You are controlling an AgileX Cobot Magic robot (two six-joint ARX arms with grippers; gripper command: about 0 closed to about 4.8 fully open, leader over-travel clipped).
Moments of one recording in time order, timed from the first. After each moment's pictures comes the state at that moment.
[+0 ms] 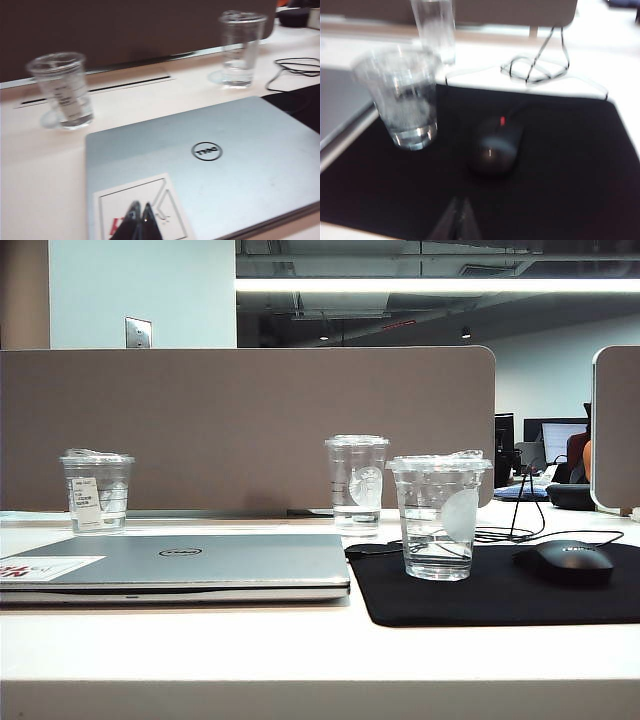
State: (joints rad) left arm -0.10 0.11 0.00 0.05 0.16 0.12; right arm 0.28 0.00 0.03 -0.20 0.09 0.00
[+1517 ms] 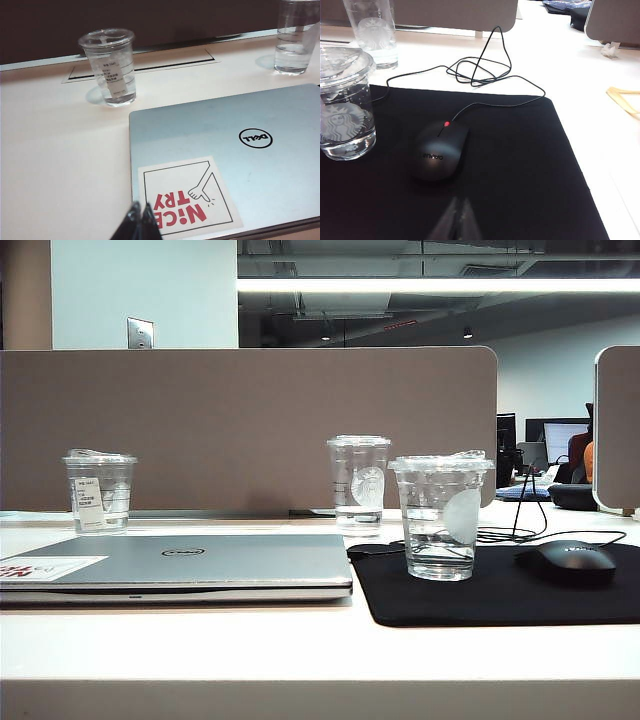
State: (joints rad) left arm -0.05 0.11 0.00 0.00 0.07 0.12; right arm 0.28 0.00 0.01 -0.16 0.29 -0.03
